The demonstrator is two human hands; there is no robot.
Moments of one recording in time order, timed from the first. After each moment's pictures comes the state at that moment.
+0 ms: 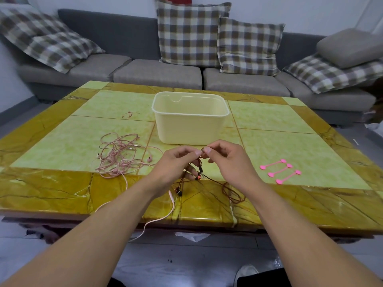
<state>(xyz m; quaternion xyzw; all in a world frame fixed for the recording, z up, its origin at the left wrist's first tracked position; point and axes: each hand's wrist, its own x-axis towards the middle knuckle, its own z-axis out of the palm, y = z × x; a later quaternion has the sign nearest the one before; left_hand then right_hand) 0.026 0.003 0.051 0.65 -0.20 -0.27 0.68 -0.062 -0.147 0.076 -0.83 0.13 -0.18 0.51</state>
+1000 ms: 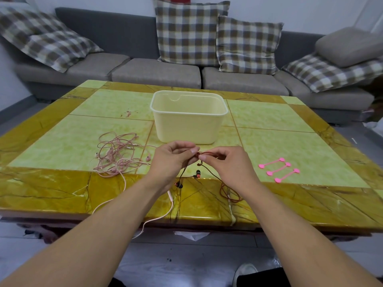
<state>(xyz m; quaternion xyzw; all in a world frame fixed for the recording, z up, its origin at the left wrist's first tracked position) 0.025 -0.008 0.052 0.55 -0.10 -0.21 0.80 -0.064 -0.149 0.066 -0.84 0.17 -0.19 0.48</state>
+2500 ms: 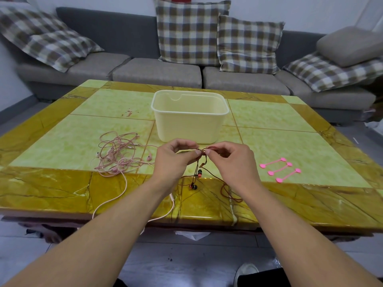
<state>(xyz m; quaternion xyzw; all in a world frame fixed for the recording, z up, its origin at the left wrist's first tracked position) 0.016 -0.012 0.053 0.61 -0.12 -0.13 0.77 -0.066 -0.143 0.071 -0.83 0.19 -0.26 0.45</state>
